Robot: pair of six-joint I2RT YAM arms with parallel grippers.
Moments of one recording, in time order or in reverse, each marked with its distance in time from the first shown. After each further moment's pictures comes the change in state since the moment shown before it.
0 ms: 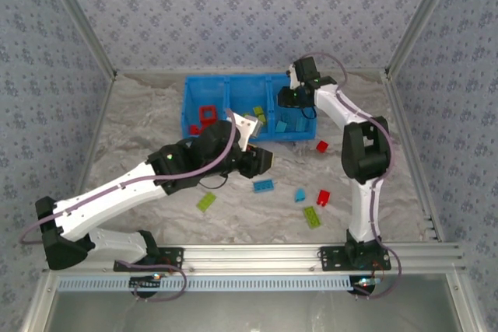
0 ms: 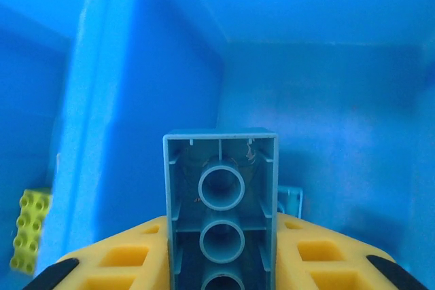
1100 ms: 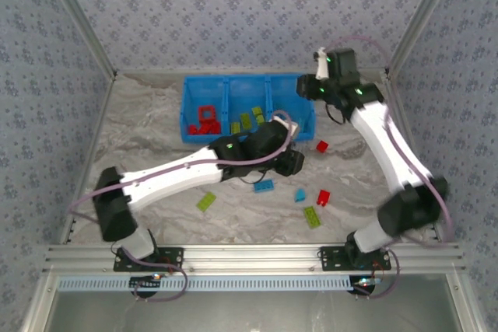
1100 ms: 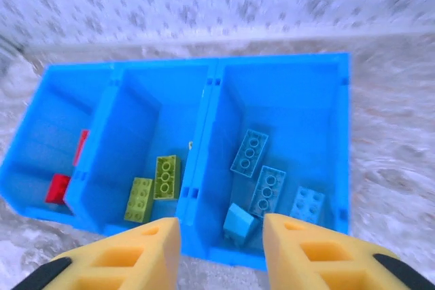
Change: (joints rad) left arm -0.029 0.422 0.220 0.019 -0.017 -0.019; right arm 0.021 -0.710 -0.300 -0.057 0.121 0.039
